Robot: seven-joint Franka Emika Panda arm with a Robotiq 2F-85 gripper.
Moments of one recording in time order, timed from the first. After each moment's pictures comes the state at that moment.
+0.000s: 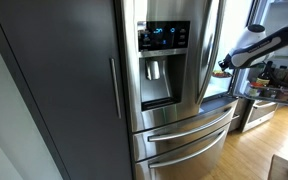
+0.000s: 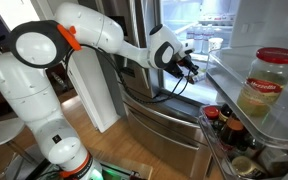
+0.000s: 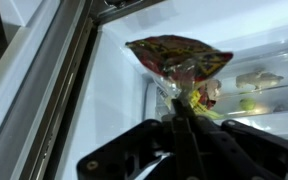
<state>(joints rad) -0.37 0.08 -0.33 -2.09 -0.30 2.85 0.32</state>
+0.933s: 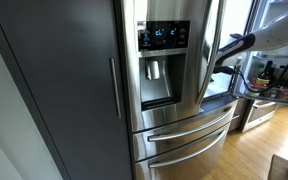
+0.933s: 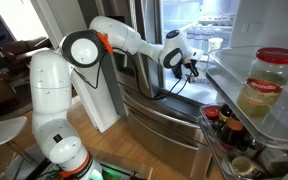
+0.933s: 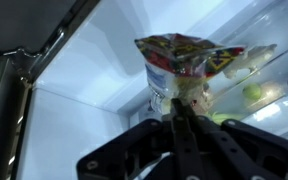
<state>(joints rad) -0.35 0.39 -0.31 -1.77 0.15 2.73 0.42</state>
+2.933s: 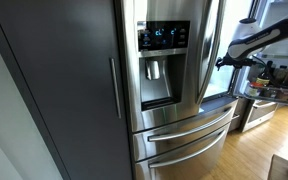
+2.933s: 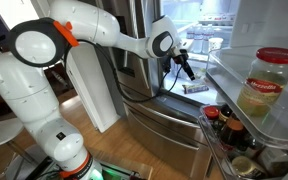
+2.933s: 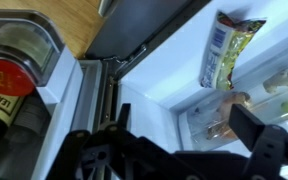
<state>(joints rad) -0.24 0.05 -0.42 -2.01 -0.28 2.50 0.67</state>
